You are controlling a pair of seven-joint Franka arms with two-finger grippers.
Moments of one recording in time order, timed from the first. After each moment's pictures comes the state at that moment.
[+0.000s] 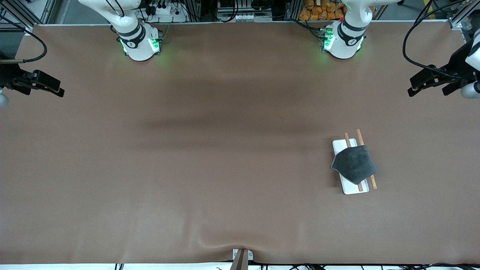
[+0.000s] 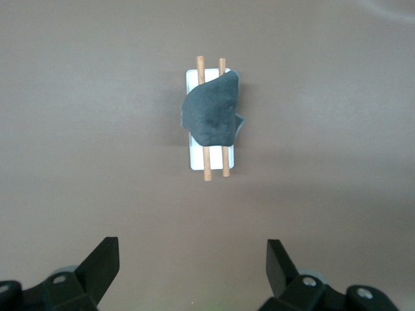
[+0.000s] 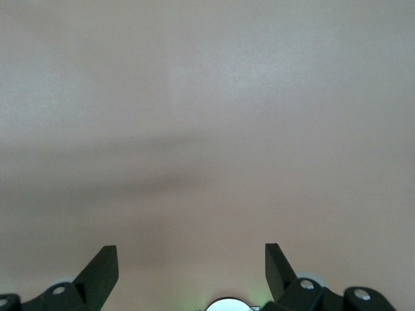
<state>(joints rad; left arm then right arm) 0.03 -0.03 -0.10 -1.54 -0.02 1.53 -0.12 -0.10 0.05 0.11 -1.41 0.01 1.37 0.11</state>
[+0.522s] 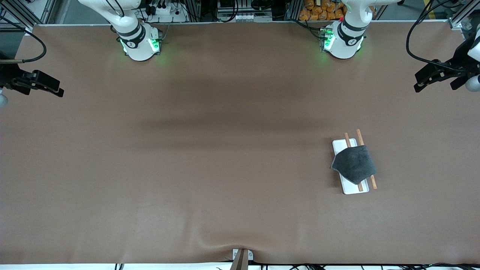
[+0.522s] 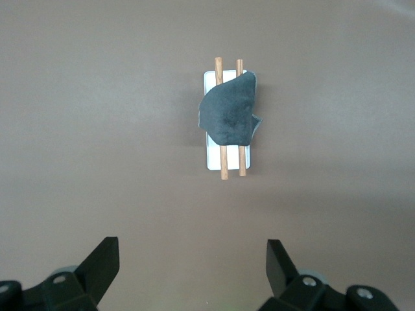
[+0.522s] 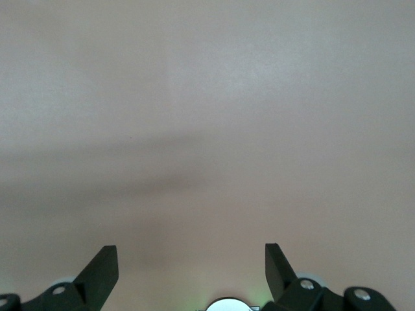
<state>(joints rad) 0.03 -0.06 -0.10 -1.56 0.02 1.53 -0.12 -0.10 0.05 0.11 -1.41 0.01 1.37 0.11</state>
